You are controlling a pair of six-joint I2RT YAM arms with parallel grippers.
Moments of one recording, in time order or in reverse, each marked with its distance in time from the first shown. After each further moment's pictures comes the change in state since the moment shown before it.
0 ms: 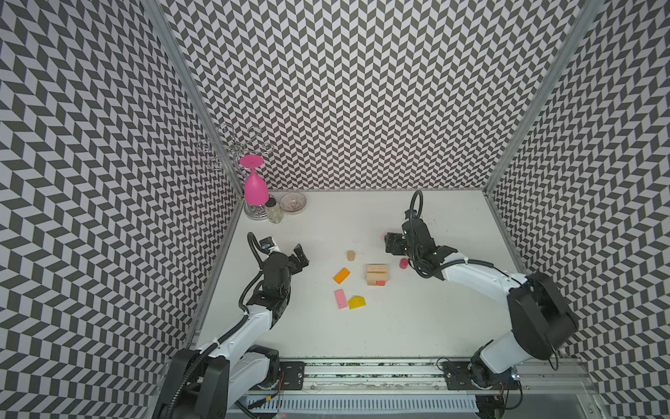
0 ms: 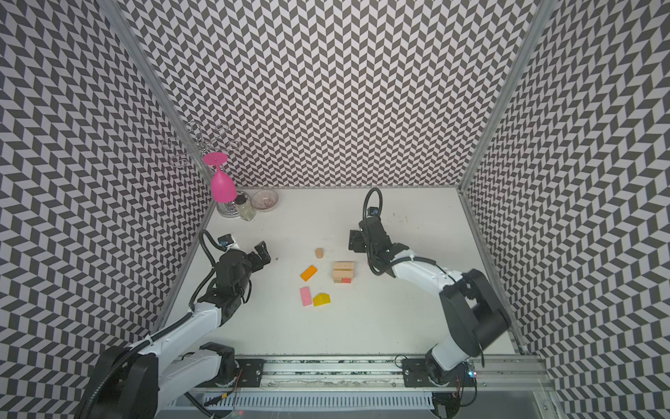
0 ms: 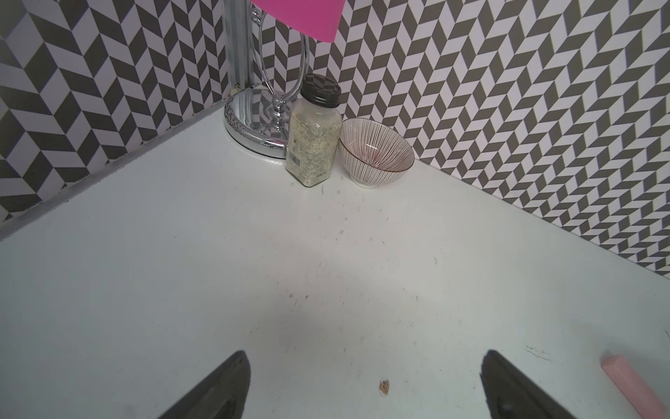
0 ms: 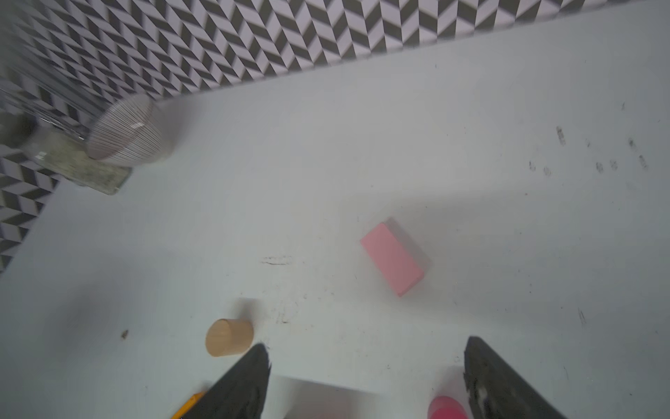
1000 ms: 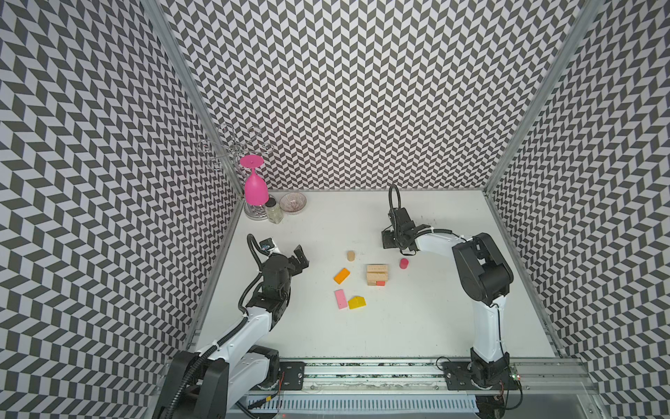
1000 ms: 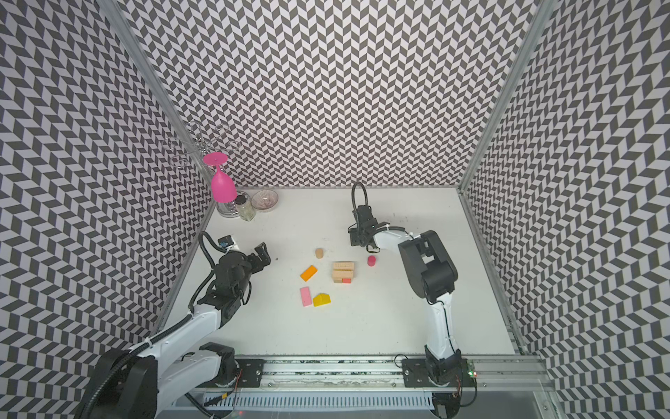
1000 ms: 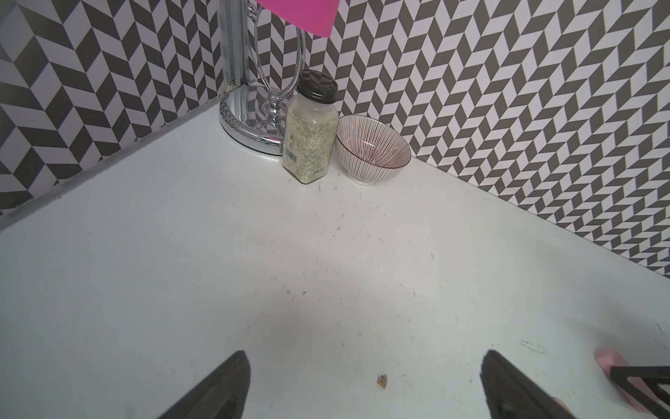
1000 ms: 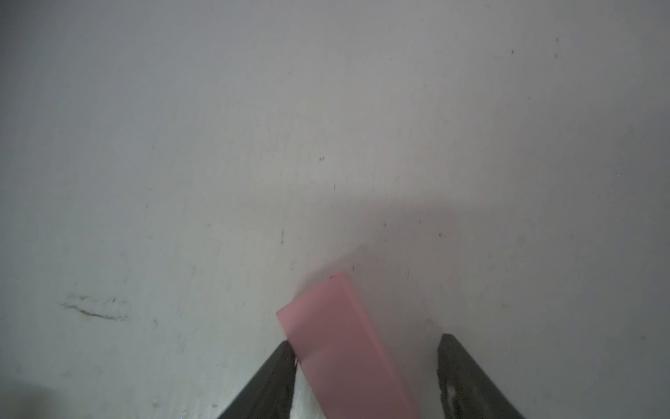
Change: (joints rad) left arm 0.000 0.005 -0.011 0.001 0.009 0.000; right arm -0.062 0.448 0.362 -0.165 -0.070 -0.151
